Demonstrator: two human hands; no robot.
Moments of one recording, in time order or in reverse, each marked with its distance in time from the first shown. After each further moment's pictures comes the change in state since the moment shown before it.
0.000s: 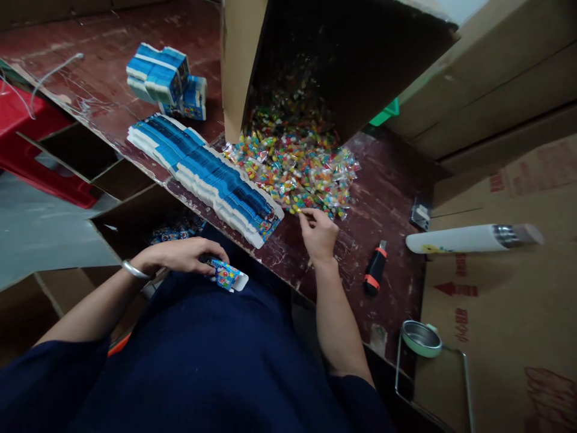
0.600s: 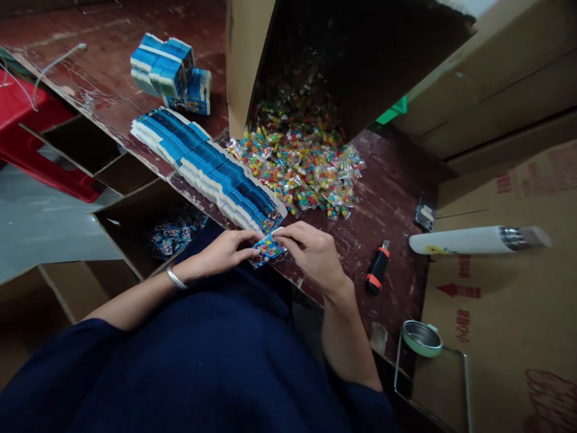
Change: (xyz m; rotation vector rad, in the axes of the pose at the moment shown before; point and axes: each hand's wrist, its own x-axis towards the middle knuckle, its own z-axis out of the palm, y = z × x) left_hand 0.052 0.018 0.049 -0.078 0.418 0.126; right_hand -0.018 -0.097 -0.053 0.232 -0.452 -0.271
